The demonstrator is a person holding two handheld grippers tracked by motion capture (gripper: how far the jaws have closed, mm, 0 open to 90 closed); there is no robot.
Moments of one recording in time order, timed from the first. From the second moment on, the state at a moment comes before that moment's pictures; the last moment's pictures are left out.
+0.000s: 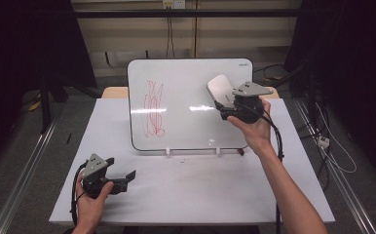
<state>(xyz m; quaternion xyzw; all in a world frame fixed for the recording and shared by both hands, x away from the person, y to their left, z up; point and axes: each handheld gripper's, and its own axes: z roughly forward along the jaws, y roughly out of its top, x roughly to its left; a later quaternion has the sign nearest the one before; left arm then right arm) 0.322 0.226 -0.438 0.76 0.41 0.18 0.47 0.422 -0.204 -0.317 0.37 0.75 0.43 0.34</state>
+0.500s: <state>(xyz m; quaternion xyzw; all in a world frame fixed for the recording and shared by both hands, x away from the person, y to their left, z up) 0.323 0.226 -0.437 0.76 0.41 0.18 0.47 0.423 -0.165 -0.322 0.34 0.76 0.45 0.34</state>
